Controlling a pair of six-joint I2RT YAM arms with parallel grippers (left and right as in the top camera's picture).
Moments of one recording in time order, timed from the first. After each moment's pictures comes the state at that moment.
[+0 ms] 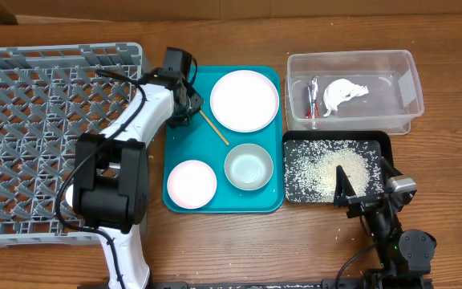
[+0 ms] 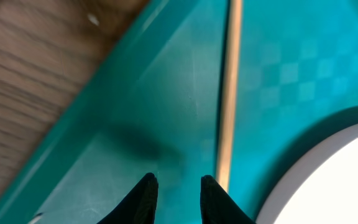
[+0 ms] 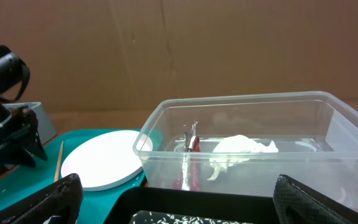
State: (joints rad) left arm -0.20 2.08 1.49 -0.65 0.00 -0.91; right arm -0.01 0.01 0.02 -0.01 -0.22 0.14
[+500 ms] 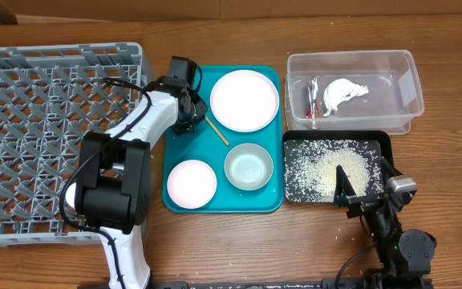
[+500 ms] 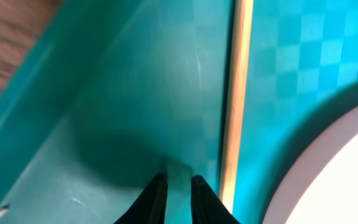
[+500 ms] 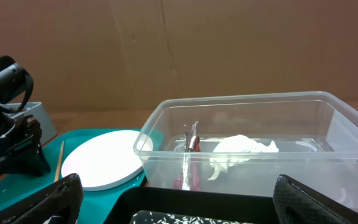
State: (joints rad) left arm -0.22 2.08 1.43 -0.61 0.05 -0.92; right arm -0.01 0.01 0.02 -0.01 -0.22 0.14
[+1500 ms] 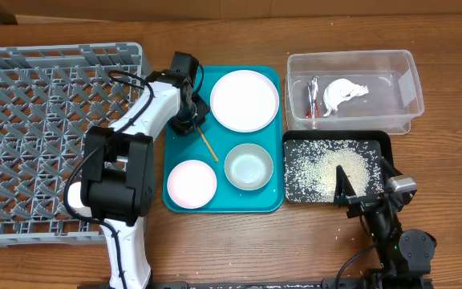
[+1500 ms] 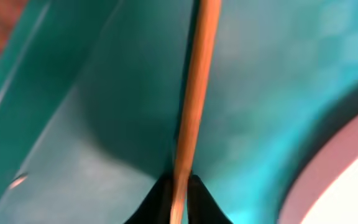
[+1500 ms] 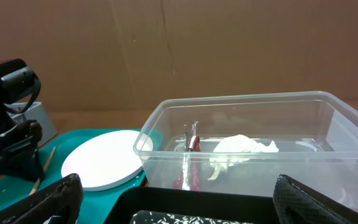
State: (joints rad) left arm -0.22 2.15 1.55 -0.82 0.08 -0.88; right arm -0.01 0.01 0.02 -0.01 -0.22 0.14
